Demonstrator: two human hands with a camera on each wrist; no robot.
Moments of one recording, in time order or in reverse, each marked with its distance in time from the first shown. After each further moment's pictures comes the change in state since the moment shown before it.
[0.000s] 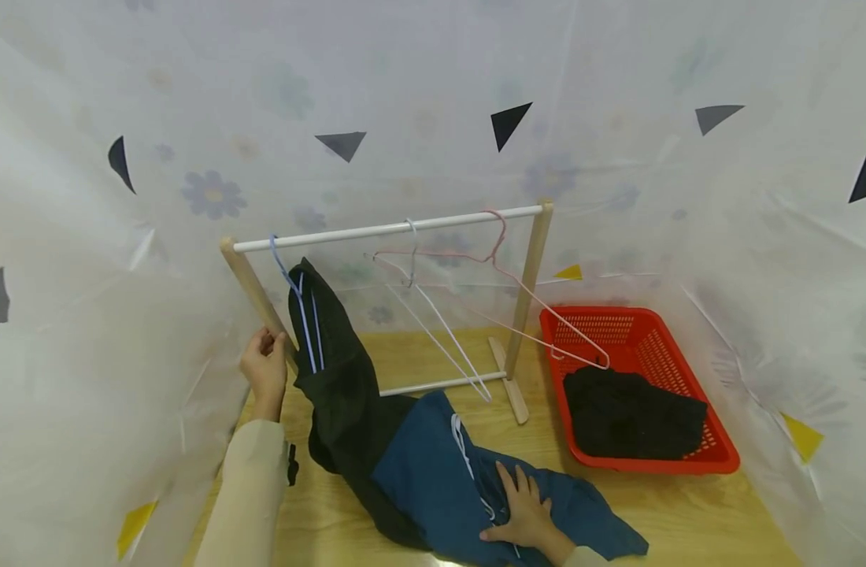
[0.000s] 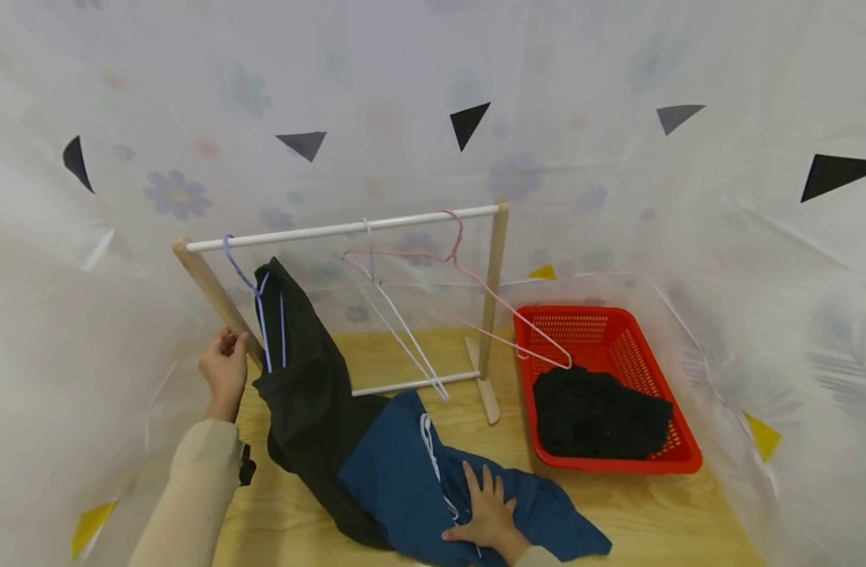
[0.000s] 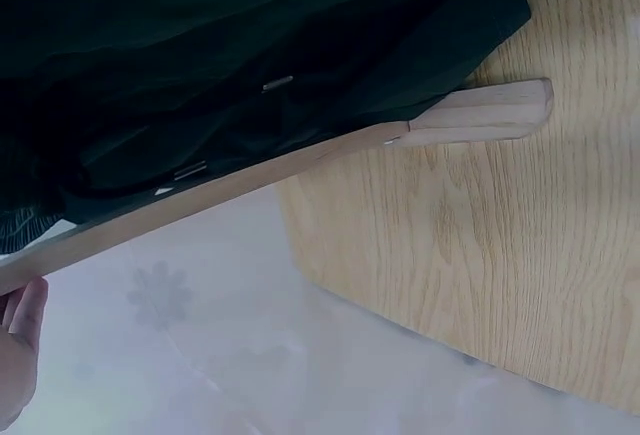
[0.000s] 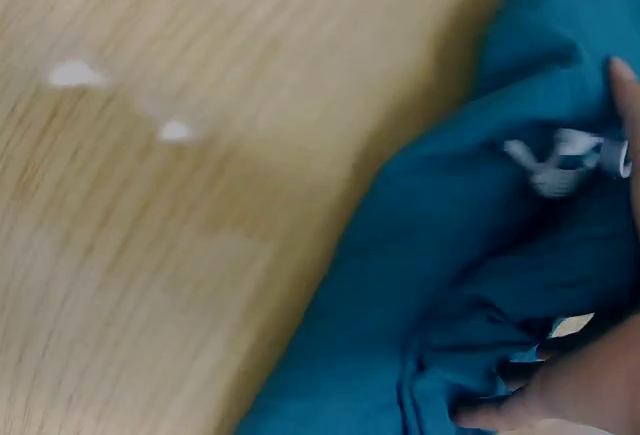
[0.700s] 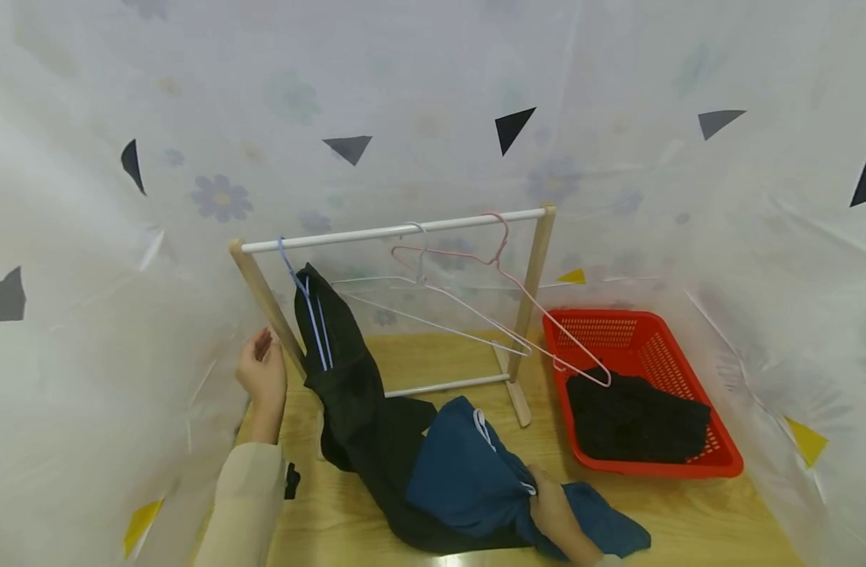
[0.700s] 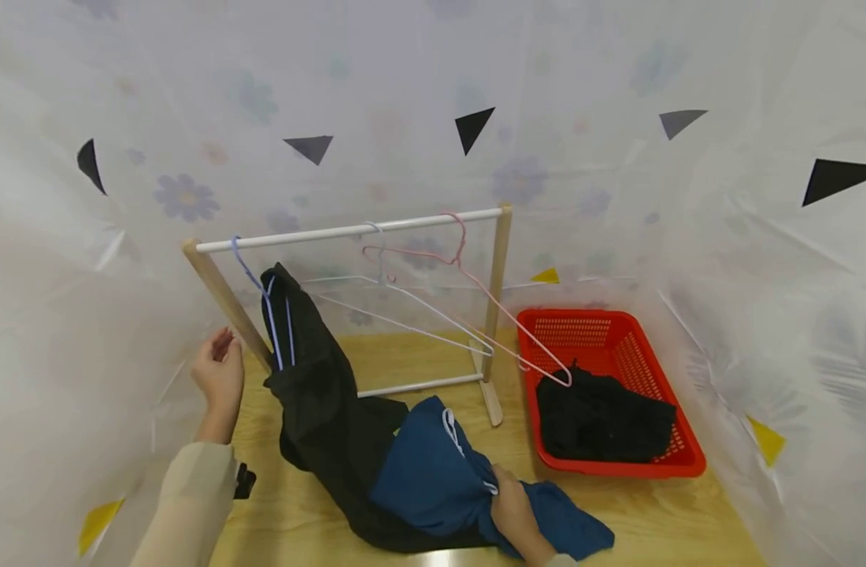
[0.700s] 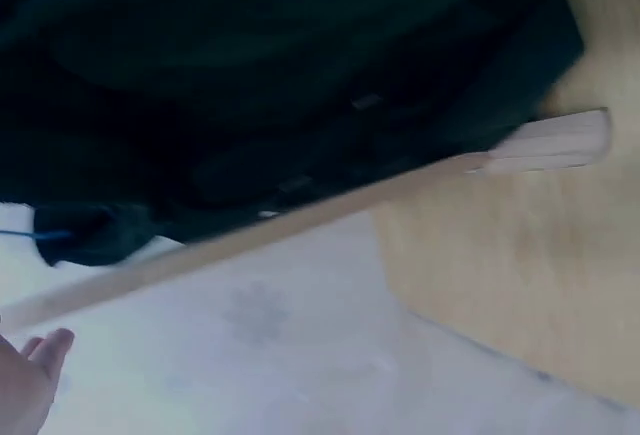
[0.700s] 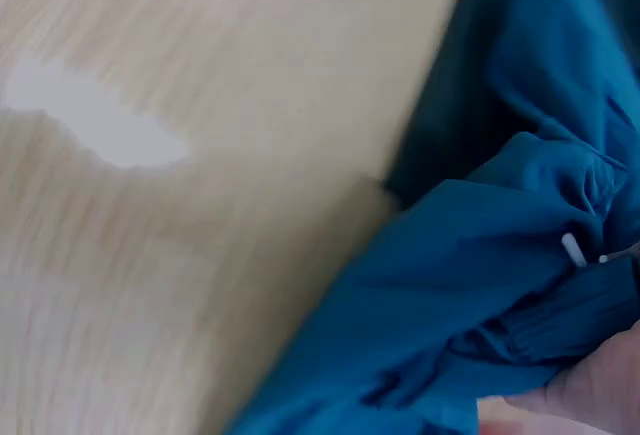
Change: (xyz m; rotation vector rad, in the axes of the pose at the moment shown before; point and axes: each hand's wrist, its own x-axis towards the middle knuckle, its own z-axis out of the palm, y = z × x) left_hand -0.014 0.034 -0.014 -0.084 0.088 -0.063; right_hand -0.009 0.008 -0.025 0.056 0.404 -0.174
